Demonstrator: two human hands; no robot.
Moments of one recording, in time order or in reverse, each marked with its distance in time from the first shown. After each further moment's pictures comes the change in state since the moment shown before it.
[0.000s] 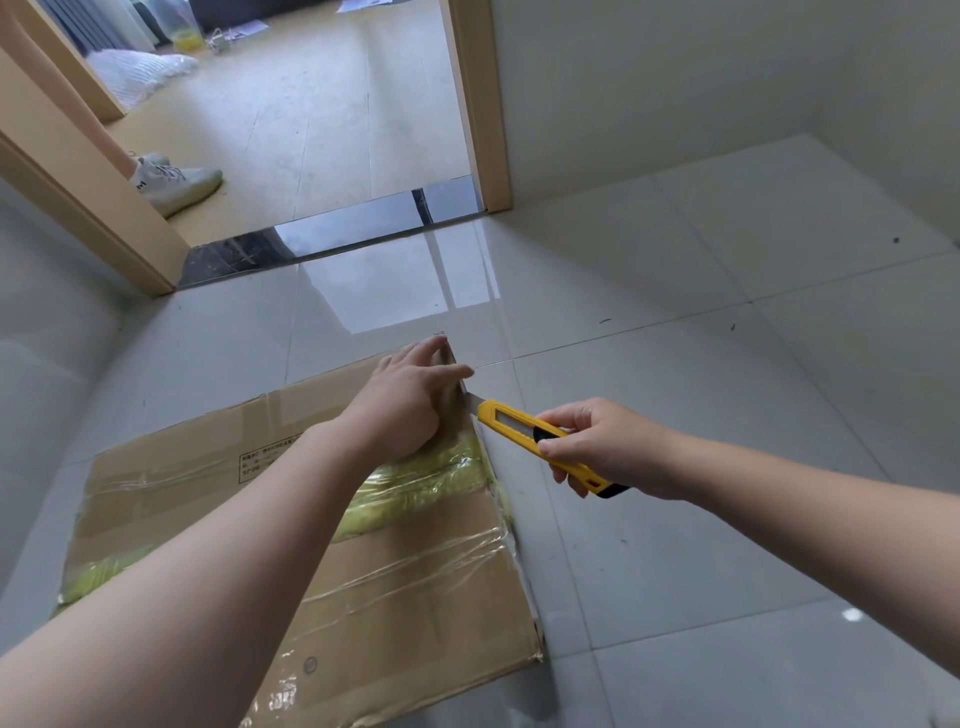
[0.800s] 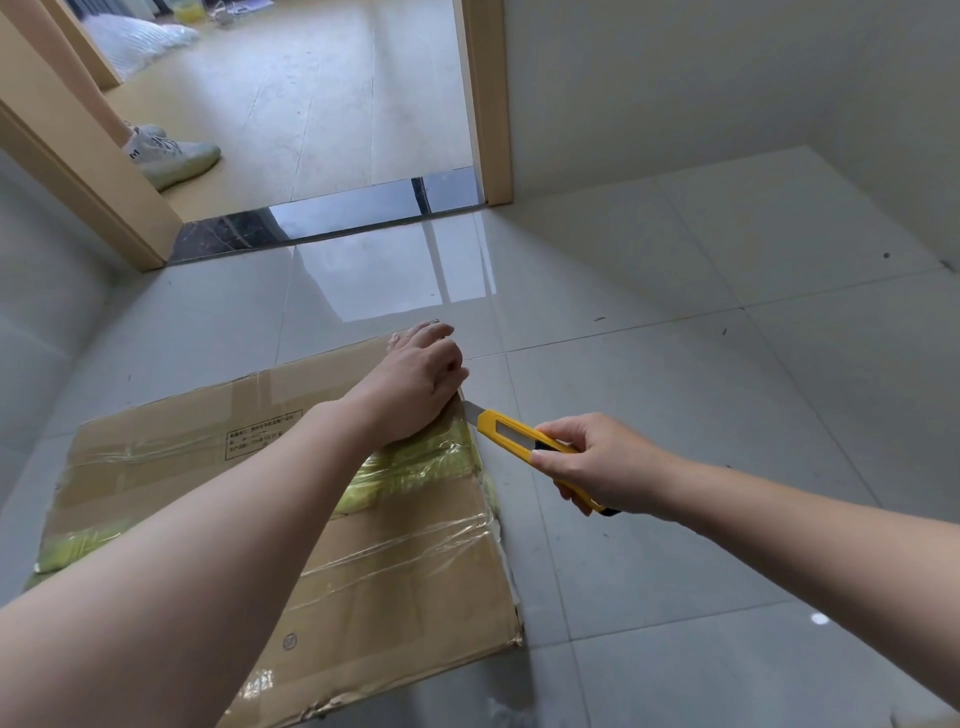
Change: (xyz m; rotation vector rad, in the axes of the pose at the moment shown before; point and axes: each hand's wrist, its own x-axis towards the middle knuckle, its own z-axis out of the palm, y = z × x) left_hand 0.006 0.005 0.007 -0.104 0.094 0.111; right_hand -0.017 0.007 0.009 -0.179 0.036 -0.032
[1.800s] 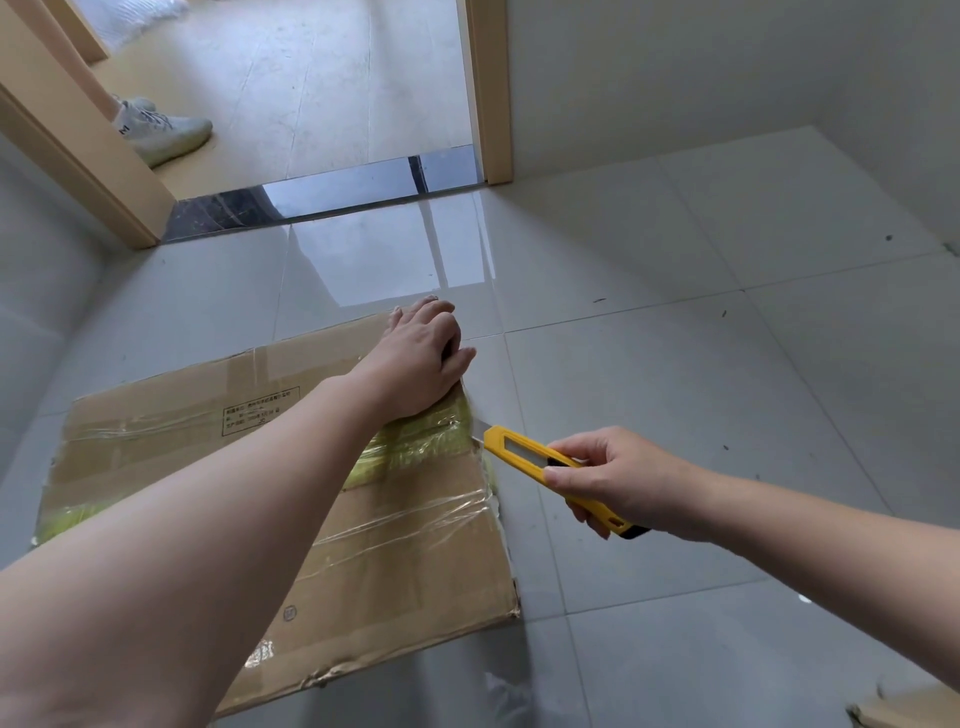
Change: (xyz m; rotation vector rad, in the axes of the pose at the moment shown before) left_hand 0.005 0.001 0.008 0.103 0.007 -0.001; right_hand -0.031 0.012 0.008 0.179 -0.102 0.051
